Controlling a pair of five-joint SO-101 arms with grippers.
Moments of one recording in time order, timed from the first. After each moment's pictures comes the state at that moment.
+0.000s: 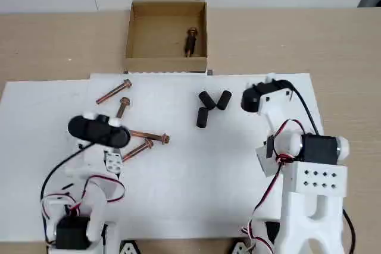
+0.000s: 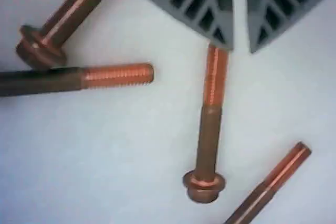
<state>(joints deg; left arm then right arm) -3.7 -95.6 75.9 66.3 -12.6 3.7 -44.3 35.0 92.0 24.2</state>
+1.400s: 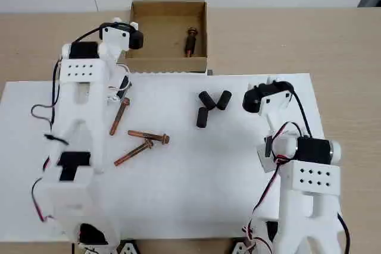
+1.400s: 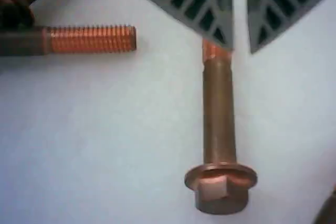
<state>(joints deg) -4.1 23.6 -21.5 96.5 -13.8 4.4 -44.7 44.4 79.1 24.6</state>
